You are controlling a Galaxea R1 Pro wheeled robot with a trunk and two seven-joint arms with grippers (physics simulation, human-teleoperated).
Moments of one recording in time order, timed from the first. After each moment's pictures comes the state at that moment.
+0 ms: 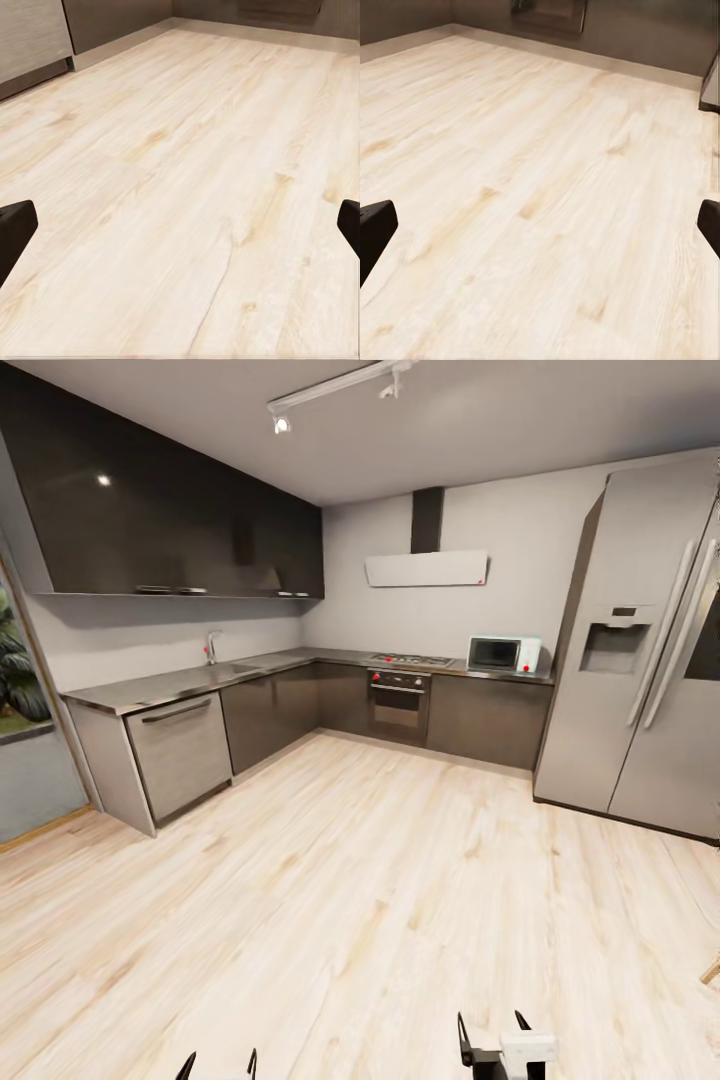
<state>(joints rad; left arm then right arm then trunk) 0.03 -0.05 -0.01 -0.72 -0.05 -0.62 0.10 0.00 0.01 0.08 -0.85 0.06 -0.47 -0.14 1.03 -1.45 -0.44</state>
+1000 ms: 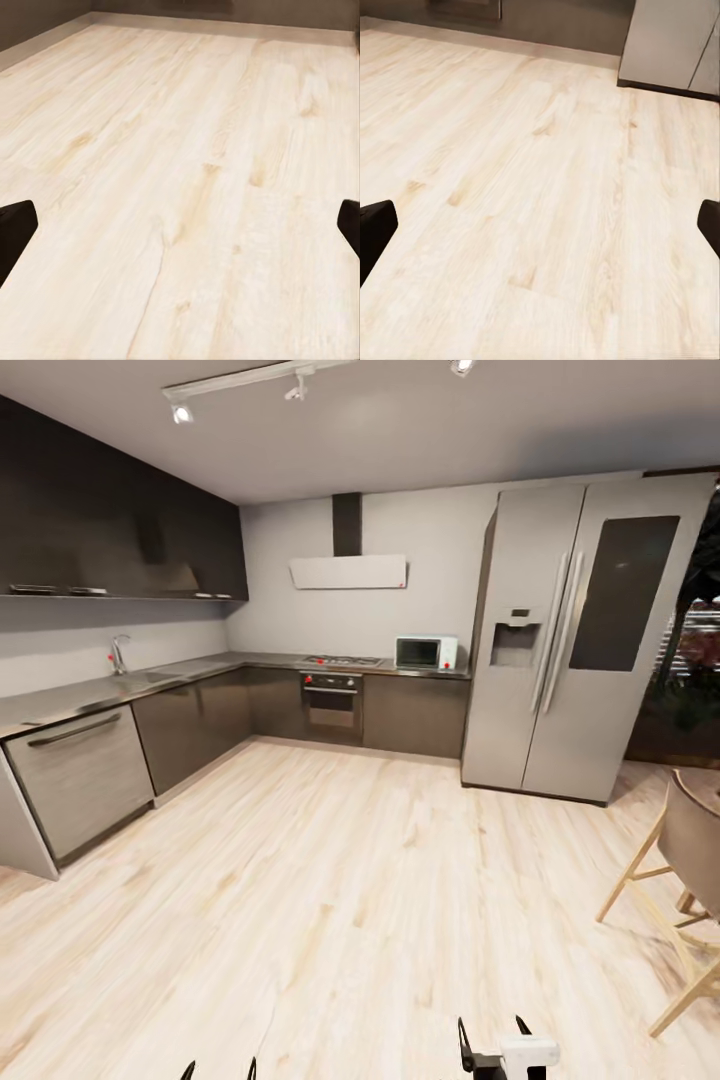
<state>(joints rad) 0.02 -0.05 -0.01 -0.68 -0.04 -0.62 0.10 0.00 0.01 0.08 -0.83 0.06 -0.47 -0.14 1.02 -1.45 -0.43</state>
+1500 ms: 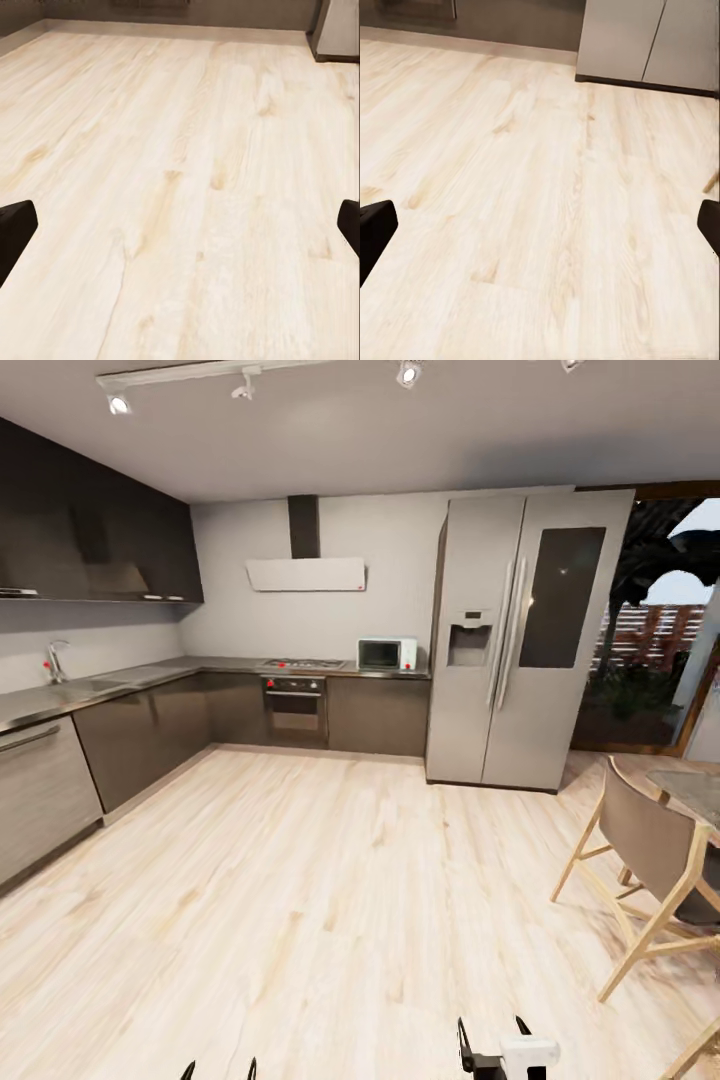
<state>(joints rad) 0.02 -0.05 -0.01 -0.68 -0.04 -0.62 0.10 0.00 0.01 0.08 -0.83 0.06 -0.47 -0.14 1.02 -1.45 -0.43</state>
